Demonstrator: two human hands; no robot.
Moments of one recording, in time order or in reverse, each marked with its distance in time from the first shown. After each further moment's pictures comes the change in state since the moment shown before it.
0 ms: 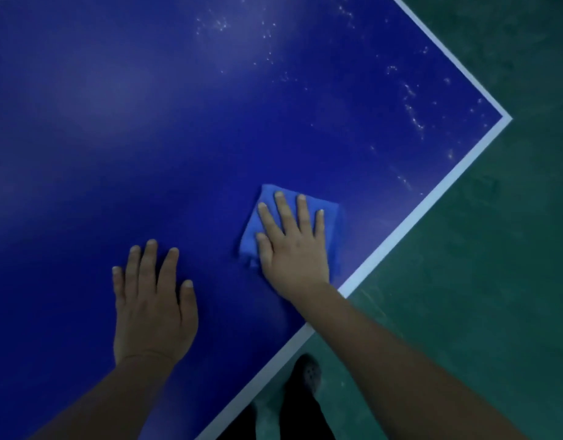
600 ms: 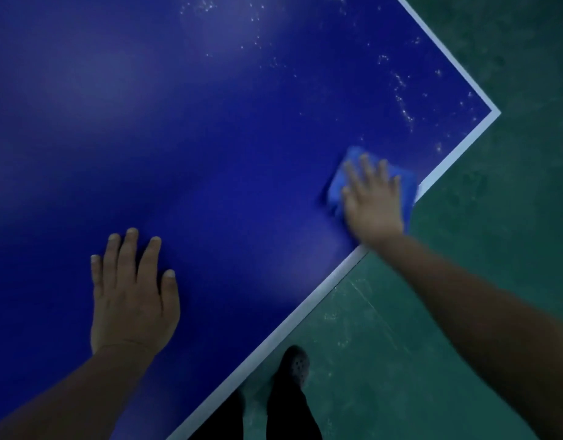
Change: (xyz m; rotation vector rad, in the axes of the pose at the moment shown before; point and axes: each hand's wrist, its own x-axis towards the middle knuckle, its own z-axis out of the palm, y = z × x) left_hand 0.001 0.003 -0.002 -0.007 -0.009 -0.012; right_hand 0.038 0.165 -0.028 -0.134 0.024 0.125
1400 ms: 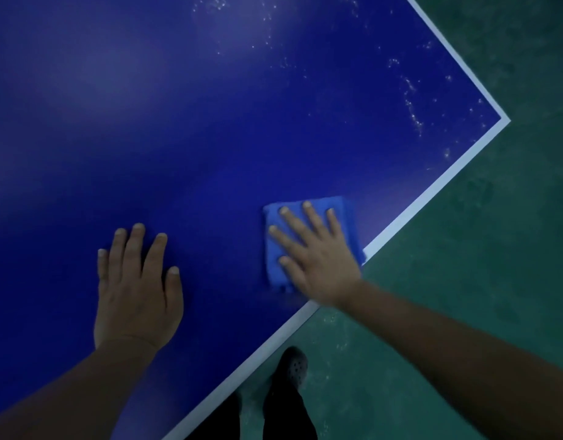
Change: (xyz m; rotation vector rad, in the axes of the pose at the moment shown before) left_hand 0.001 0.000 0.001 0.007 0.001 0.001; right_hand -0.073 -0.081 0.010 0.040 -0.012 -0.549
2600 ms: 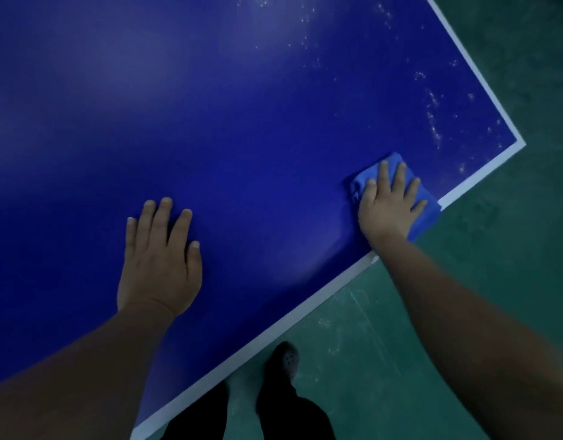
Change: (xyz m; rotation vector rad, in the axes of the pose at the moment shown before) left_hand -0.002 -0.001 0.002 0.013 0.019 0.007; right_hand 0.039 0.079 -0.024 0.188 0.031 0.915
